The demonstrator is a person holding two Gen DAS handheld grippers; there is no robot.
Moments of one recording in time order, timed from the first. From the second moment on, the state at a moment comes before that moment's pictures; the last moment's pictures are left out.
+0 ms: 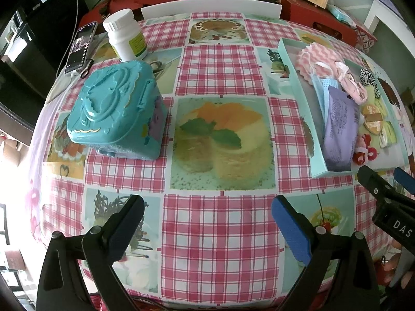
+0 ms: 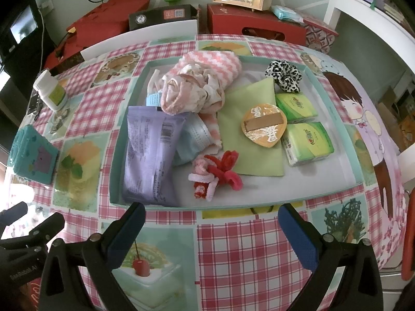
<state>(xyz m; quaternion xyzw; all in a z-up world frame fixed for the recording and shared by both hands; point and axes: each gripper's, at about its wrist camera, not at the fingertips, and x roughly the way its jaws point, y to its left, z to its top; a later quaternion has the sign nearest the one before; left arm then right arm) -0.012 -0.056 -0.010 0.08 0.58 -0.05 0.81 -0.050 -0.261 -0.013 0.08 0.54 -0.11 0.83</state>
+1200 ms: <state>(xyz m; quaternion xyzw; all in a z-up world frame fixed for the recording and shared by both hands) -0.014 -0.057 -0.004 0.08 0.57 -0.05 0.82 -0.049 -0.260 -0.015 0.08 0.54 -0.11 0.83</state>
